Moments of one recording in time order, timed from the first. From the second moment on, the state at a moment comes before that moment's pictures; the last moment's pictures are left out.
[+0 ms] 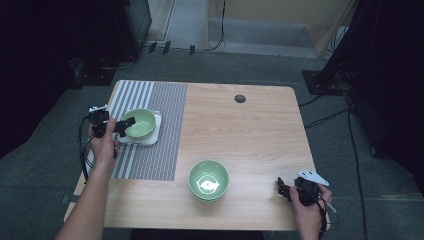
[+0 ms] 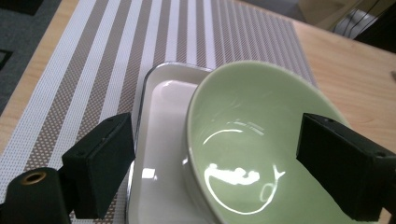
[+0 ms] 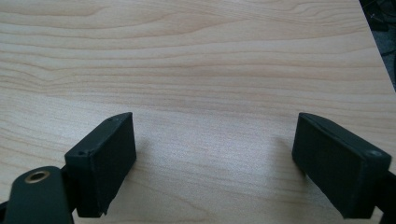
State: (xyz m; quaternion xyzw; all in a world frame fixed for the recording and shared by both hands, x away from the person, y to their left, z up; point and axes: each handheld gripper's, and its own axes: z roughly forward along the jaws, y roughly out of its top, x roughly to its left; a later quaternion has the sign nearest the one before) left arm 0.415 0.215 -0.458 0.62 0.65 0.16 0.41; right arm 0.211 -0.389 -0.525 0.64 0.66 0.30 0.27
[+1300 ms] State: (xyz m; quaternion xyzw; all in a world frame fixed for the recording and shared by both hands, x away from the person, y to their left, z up) left arm 0.346 0.190 -0.432 0.63 0.57 0.25 0.47; right arm 0.214 -0.385 -0.526 0.65 0.66 0.28 0.26
